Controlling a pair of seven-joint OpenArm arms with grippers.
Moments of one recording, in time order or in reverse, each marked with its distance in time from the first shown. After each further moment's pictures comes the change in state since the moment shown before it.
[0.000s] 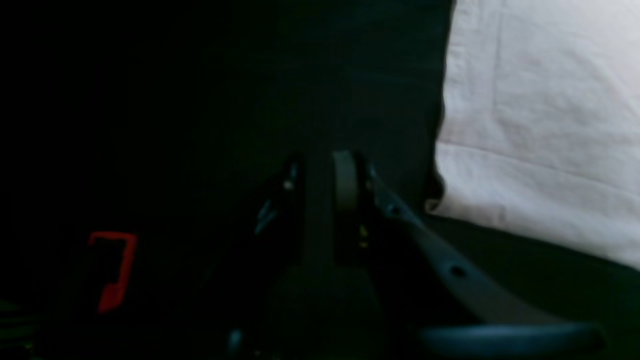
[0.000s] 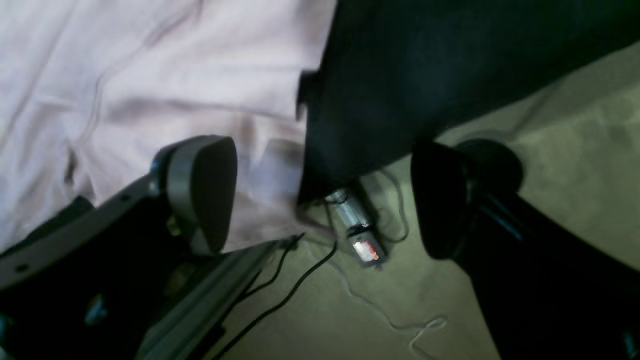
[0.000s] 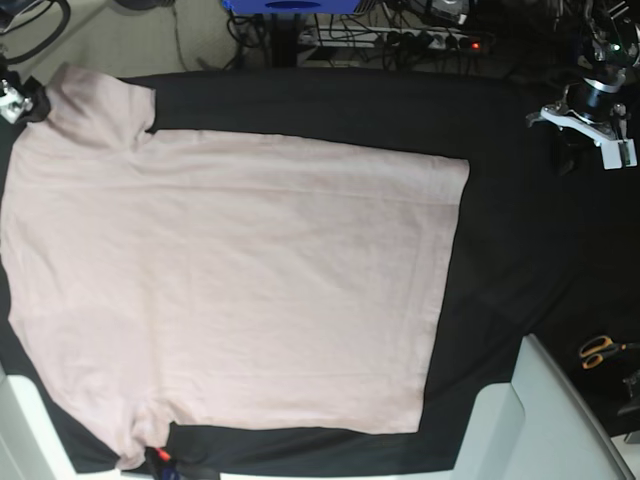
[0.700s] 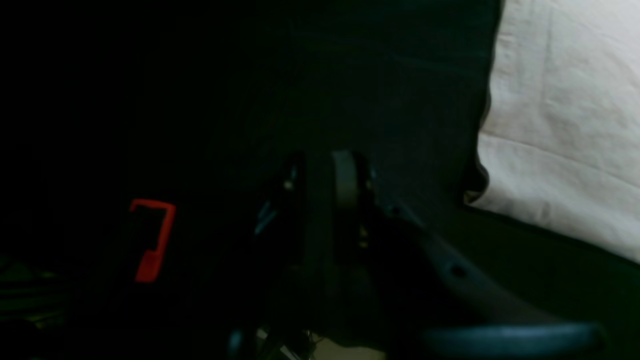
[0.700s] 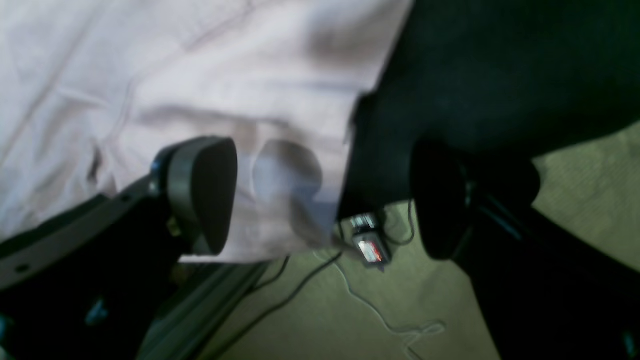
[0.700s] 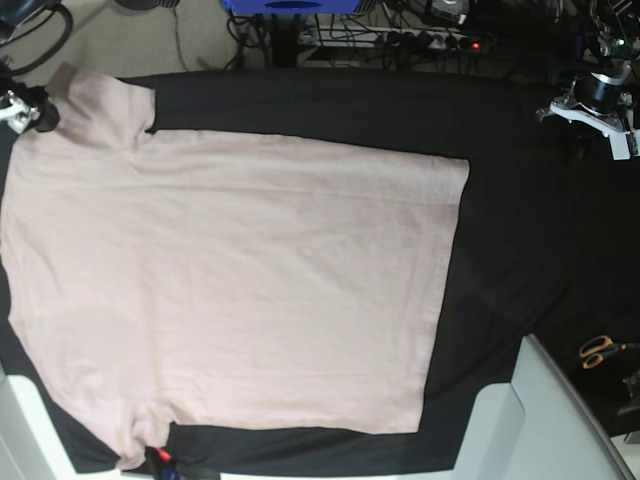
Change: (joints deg) left arm 0.2 0.2 -1.6 -1.8 0.0 0.2 0.0; right arm 1.7 1.6 -3.8 -2.2 0.7 0.4 -0.7
